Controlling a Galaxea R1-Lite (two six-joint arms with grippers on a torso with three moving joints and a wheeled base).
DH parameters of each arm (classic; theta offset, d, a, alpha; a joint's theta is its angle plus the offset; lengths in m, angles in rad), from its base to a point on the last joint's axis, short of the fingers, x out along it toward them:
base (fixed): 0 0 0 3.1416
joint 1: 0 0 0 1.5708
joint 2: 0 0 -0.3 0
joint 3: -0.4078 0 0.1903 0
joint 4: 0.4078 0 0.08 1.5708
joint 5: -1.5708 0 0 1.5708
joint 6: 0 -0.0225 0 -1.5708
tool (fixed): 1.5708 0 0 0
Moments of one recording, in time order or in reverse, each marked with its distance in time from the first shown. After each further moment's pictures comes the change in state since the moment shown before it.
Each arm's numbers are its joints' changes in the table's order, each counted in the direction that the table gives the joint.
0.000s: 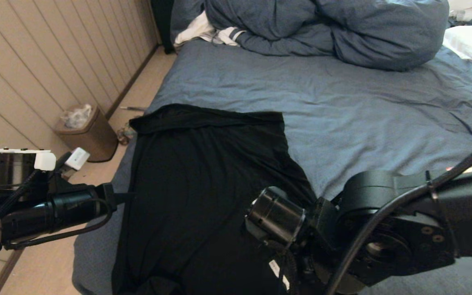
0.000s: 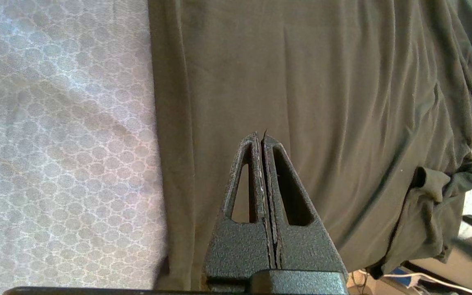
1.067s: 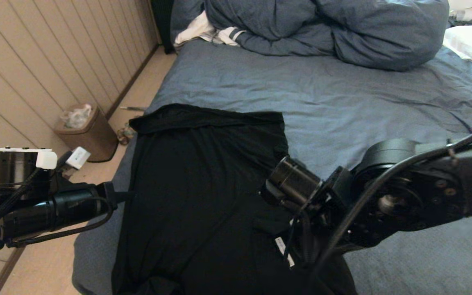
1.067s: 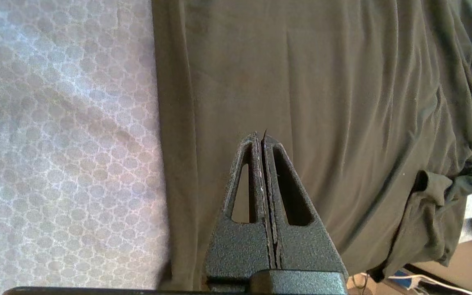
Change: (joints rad) left arm -0.003 0.010 -0.010 0.000 0.000 0.000; right arm 0.135 -0.051 -0.047 0.050 0.201 -0.042
